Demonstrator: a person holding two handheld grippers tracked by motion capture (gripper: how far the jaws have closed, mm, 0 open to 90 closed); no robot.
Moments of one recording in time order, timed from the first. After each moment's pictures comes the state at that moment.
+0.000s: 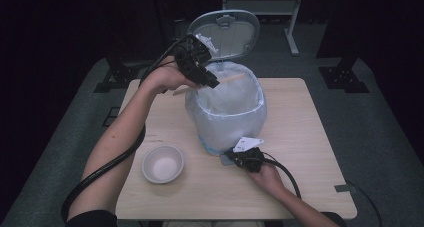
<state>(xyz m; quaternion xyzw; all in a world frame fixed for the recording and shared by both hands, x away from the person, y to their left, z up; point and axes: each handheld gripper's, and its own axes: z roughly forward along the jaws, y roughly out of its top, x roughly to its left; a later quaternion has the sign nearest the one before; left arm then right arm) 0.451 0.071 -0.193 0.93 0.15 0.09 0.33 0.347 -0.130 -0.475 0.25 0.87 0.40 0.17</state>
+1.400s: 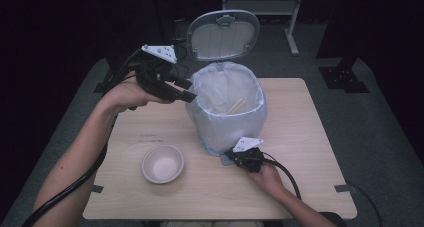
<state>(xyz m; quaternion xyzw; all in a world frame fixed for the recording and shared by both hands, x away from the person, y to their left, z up) 0.396 0.153 -0.195 0.90 0.14 0.07 0.41 0.347 -0.129 -0.474 0.25 0.87 0.40 0.17</state>
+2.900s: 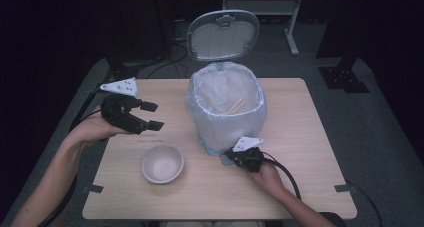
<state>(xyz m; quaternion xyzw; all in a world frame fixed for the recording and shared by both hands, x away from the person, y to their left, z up) 0.357 0.234 -0.251 0.89 0.19 0.08 0.42 0.348 -0.128 -0.474 0.25 0.87 0.40 0.17</state>
